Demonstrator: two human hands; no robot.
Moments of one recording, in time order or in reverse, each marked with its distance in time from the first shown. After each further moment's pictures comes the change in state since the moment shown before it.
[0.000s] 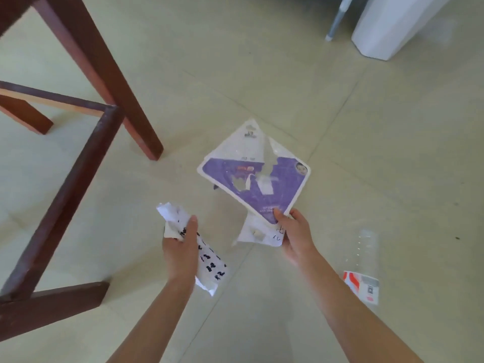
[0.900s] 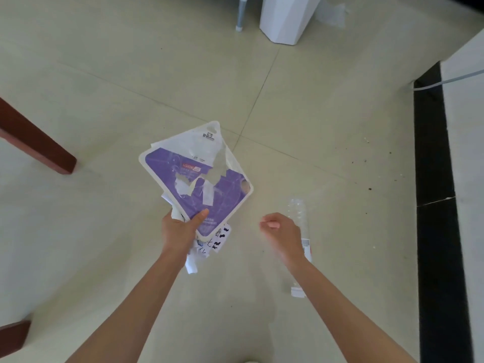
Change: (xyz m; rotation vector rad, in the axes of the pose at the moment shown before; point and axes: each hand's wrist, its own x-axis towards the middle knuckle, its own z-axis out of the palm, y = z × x) left_hand -0.039 -0.010 0.092 0.087 -0.474 0.111; right_hand -0.046 -0.010 -0.111 -0.638 0.306 -0.167
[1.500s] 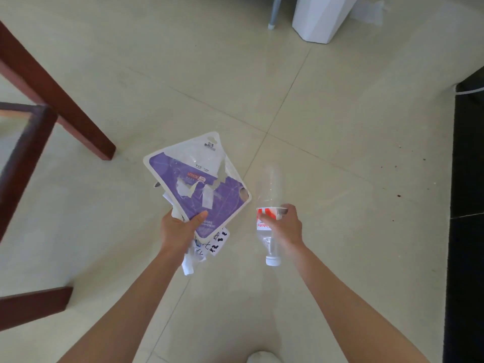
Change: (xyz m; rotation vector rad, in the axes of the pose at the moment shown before) left_hand -0.008 0.001 -0.051 0.108 0.124 -0.090; right_hand 0.019 0.000 0.038 0.000 0.010 0.080
